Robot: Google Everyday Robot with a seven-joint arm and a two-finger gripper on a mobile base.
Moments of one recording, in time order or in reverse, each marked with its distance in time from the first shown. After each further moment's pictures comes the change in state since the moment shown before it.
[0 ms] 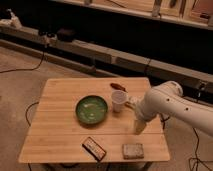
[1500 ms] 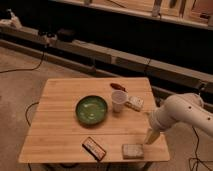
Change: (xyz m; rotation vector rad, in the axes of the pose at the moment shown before) arm 0.084 0.045 0.005 -0.074 -0.064 0.132
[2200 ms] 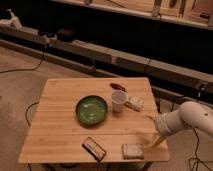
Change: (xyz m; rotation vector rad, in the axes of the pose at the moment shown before) arm -0.009 0.009 0.023 0.001 -0.243 -0.227
